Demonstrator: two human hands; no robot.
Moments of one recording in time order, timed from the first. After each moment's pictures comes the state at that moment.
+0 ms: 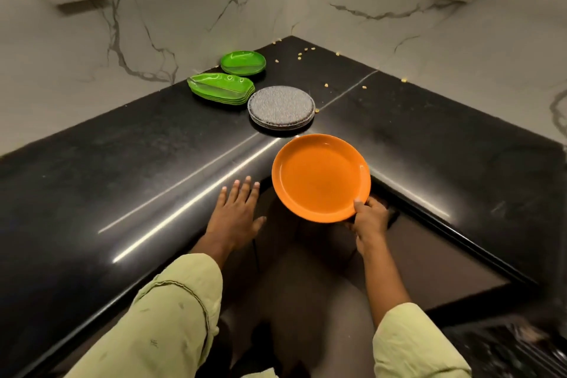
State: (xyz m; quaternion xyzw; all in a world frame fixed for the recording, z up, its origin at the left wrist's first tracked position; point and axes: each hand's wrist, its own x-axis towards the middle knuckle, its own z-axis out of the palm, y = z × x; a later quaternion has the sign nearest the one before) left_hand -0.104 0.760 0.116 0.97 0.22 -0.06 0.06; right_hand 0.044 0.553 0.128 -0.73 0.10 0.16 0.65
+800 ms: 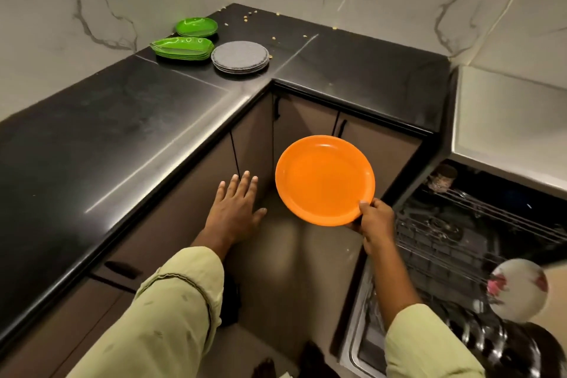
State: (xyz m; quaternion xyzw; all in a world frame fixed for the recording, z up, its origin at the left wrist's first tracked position) left_hand -0.329 0.625 0.118 0.99 0.11 -0.08 0.08; right_hand -0.238 0.369 0.116 -0.73 0.19 0.10 0.65
